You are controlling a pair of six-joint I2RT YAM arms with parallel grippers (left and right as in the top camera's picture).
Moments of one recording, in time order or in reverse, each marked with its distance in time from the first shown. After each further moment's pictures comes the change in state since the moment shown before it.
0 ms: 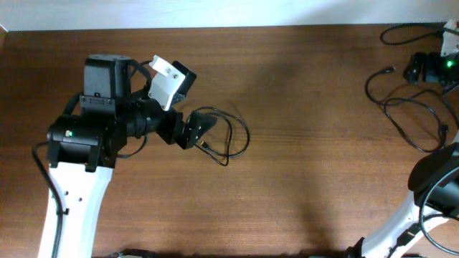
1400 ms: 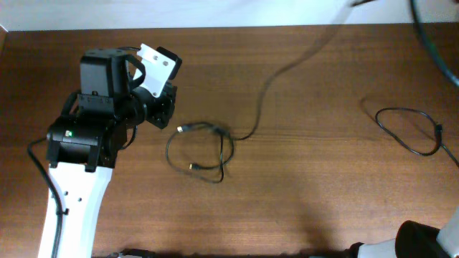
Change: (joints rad) left arm 0.000 -0.001 0.000 0.108 -0.393 0.007; right arm 0.156 -0.471 0.101 0.937 -0.768 0.769
